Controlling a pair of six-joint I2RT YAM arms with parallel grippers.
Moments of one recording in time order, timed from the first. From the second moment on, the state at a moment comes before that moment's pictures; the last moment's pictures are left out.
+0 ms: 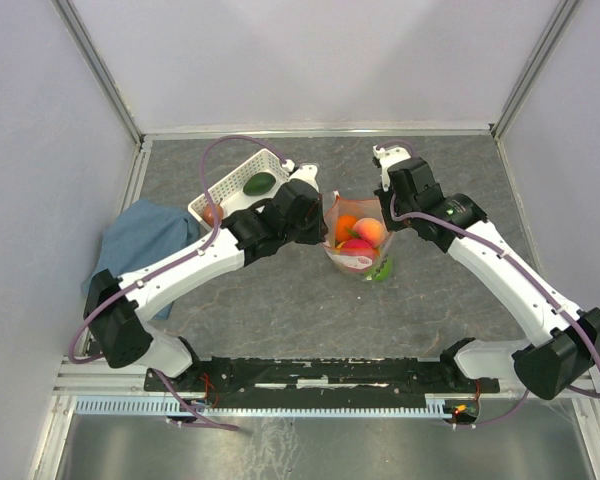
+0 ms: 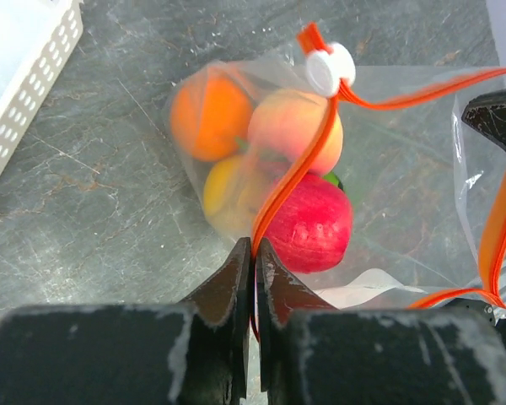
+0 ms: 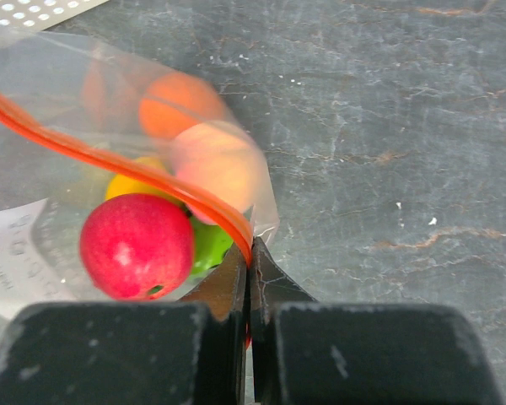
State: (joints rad) left arm -0.88 1.45 1.30 -0.48 -0.21 -0.61; right arm 0.55 1.29 1.29 -0.77 0.25 0.09
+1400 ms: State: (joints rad) left arm -0.55 1.37 1.27 -0.55 -0.31 -0.51; right arm 0.55 1.23 1.28 -0.74 0.24 0.09
